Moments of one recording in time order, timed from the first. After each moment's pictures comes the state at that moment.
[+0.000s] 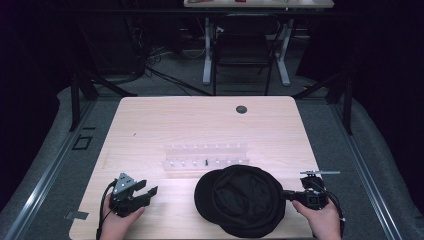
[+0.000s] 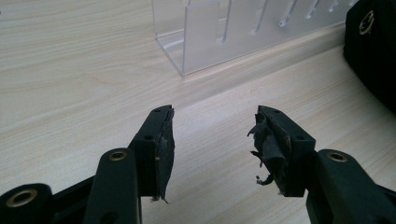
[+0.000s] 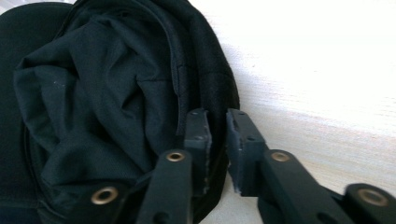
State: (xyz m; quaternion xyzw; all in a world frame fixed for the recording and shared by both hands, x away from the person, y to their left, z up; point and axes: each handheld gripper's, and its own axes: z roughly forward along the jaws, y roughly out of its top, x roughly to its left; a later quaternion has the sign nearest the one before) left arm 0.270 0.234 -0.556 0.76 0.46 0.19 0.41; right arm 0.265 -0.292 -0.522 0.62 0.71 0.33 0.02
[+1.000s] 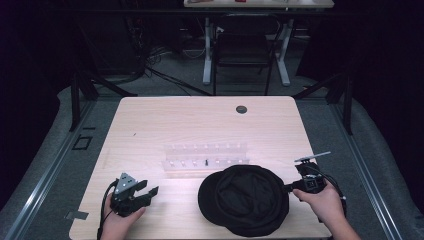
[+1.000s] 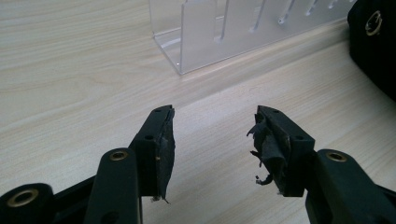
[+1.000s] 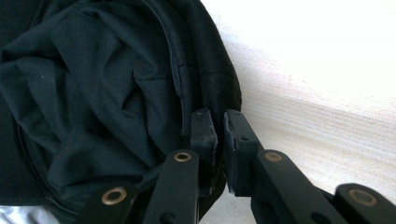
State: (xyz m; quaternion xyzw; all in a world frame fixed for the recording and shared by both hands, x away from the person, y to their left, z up) left arm 0.271 0.232 -0.557 0.77 0.46 0.18 0.41; right arm 0.304 -0.293 -0.505 0.61 0.76 0.24 -0.03
